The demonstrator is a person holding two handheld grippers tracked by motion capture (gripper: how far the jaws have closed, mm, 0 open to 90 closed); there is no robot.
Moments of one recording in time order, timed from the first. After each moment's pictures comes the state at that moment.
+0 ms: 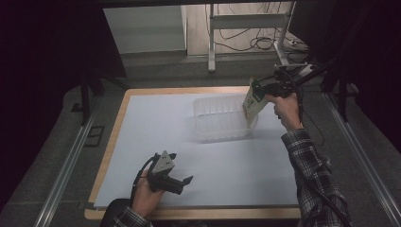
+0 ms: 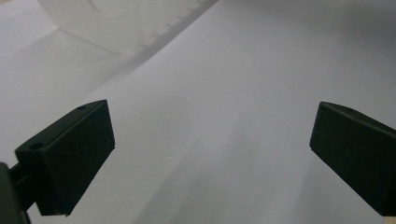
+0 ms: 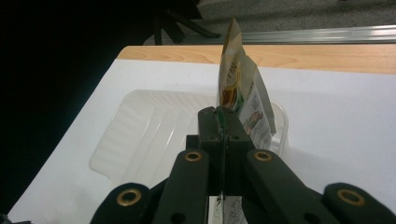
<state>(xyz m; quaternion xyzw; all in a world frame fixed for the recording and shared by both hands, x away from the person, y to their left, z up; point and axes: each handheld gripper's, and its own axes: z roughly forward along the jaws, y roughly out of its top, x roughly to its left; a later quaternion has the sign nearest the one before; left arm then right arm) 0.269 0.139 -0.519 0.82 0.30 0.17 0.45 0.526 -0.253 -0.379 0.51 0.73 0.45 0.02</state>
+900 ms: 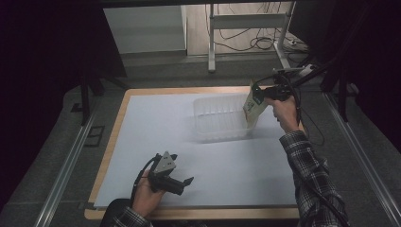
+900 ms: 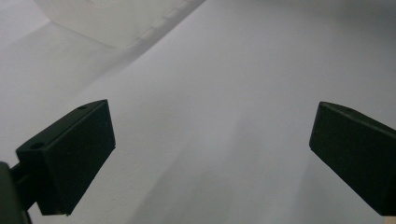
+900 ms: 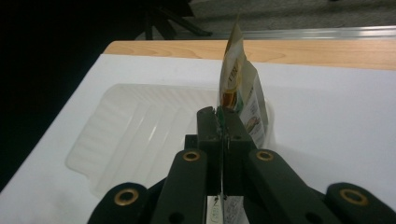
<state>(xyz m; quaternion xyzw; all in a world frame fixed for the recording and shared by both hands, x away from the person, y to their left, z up) 0.270 0.136 -0.520 0.83 0.29 0.16 0.44 0.529 -0.255 -0.394 0.52 0.74 0.44 0.03</state>
